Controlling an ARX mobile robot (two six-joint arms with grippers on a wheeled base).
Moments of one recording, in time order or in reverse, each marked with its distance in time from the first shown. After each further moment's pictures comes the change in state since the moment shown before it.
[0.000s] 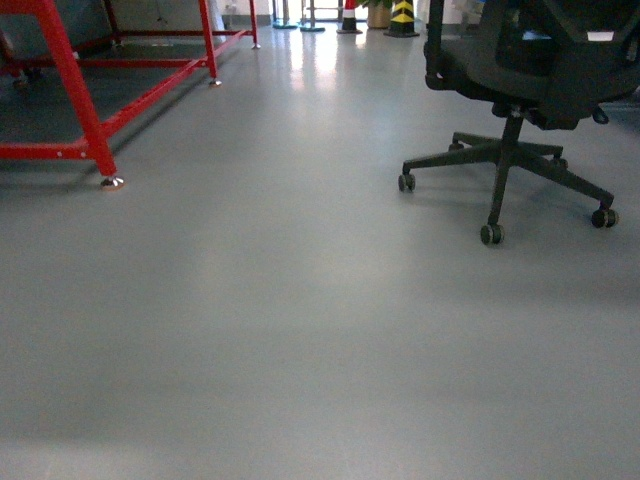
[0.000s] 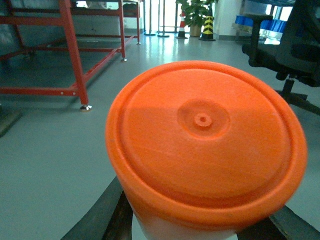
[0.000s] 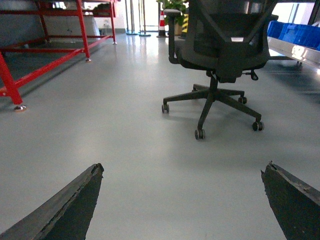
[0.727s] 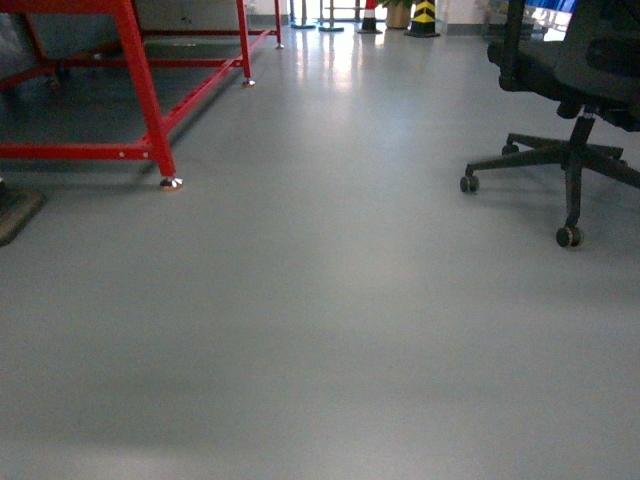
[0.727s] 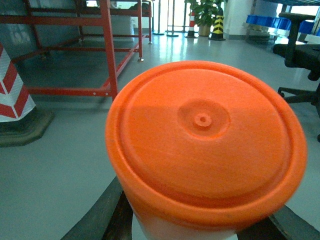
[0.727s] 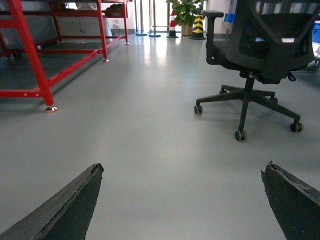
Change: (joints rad) left arm 0.000 0.000 0.000 0.000 0.001 0.000; right arm 0.000 0.000 0.000 0.003 0.000 0.000
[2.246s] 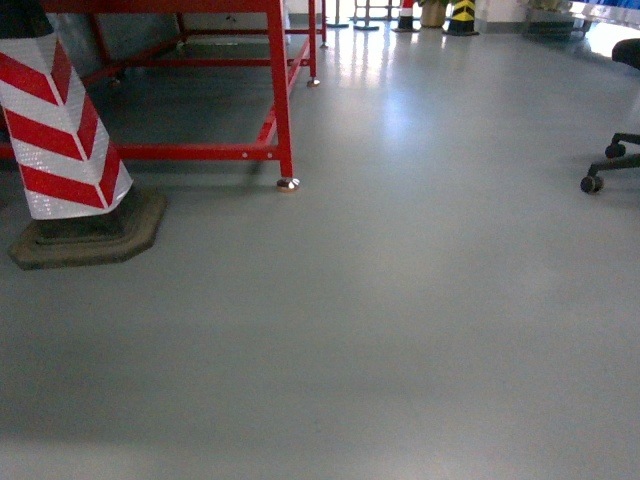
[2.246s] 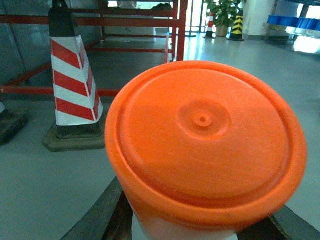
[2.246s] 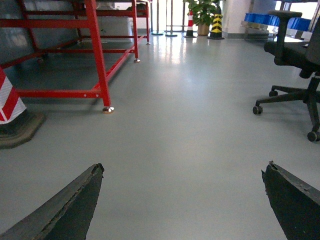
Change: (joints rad) left arm 0.000 0.000 0.000 0.001 -0.001 0.000; right arm 0.000 0.000 0.000 0.001 0.000 0.000
